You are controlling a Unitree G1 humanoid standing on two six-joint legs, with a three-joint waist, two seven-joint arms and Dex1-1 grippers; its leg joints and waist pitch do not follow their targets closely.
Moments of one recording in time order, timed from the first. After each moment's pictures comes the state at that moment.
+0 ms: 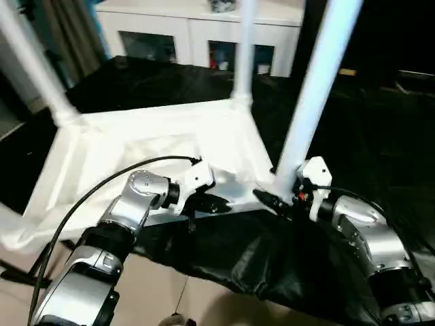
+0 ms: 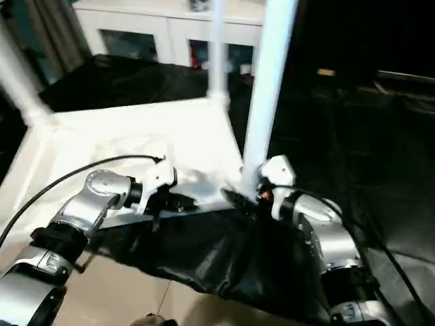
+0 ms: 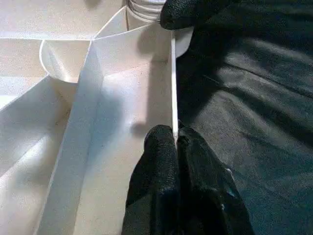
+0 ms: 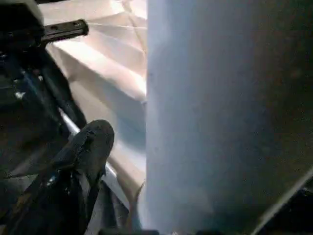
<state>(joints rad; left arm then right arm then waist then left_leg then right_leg) -0.64 0.29 -0.25 0.70 0.05 0.02 -1.25 -0.35 -0.36 0.07 0.38 0.17 0.09 0.93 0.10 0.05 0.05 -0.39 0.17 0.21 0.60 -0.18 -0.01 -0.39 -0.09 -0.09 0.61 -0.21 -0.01</state>
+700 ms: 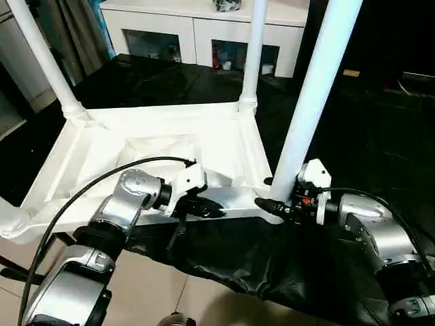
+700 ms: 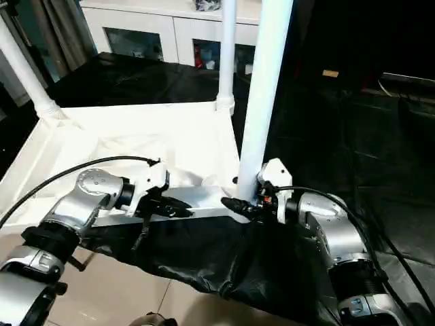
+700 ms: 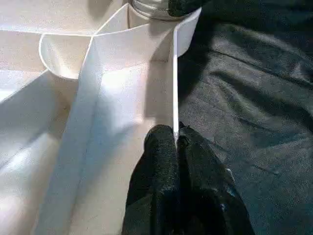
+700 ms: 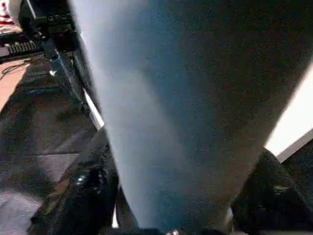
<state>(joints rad) -0.64 0.33 -0.25 0.72 0.03 0.01 -1.33 -0.38 -0.41 0.10 0.40 0.19 0.12 1.07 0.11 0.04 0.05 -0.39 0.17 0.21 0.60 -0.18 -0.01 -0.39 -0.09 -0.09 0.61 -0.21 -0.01</state>
